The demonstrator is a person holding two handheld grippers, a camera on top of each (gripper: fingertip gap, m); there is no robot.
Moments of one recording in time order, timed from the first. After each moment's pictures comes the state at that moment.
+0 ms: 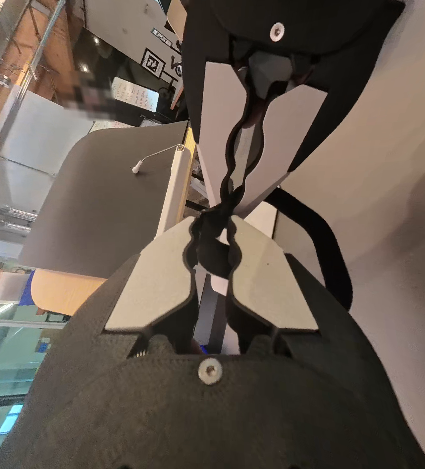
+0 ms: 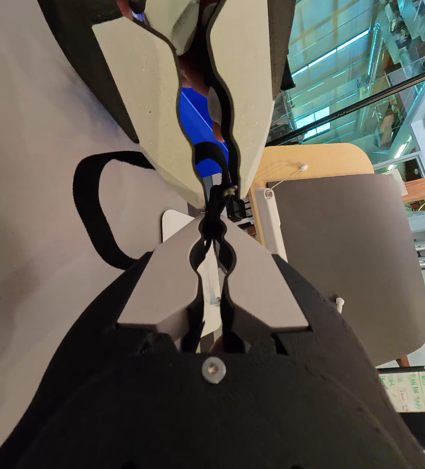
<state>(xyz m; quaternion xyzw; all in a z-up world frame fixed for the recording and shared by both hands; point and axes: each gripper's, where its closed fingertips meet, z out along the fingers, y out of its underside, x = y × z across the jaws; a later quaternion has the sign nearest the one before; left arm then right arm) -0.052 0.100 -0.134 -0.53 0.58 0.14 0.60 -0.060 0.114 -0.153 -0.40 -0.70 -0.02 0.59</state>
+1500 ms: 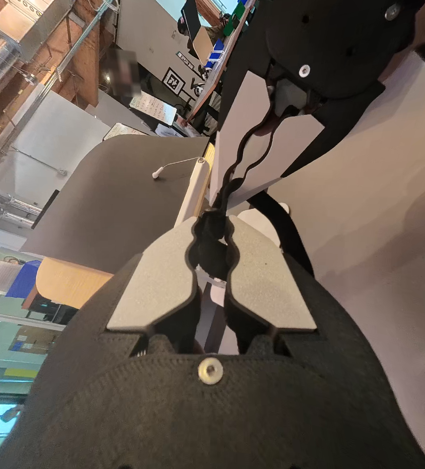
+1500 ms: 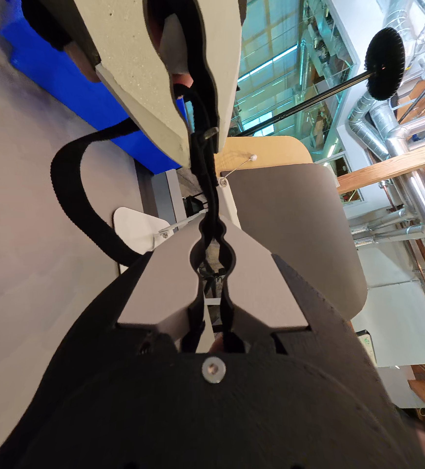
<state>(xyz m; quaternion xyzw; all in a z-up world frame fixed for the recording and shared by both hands) -0.057 0.096 -0.111 -0.54 0.53 0.10 0.64 -0.047 0.141 -0.127 -0.38 -0.64 -0.07 0.67</state>
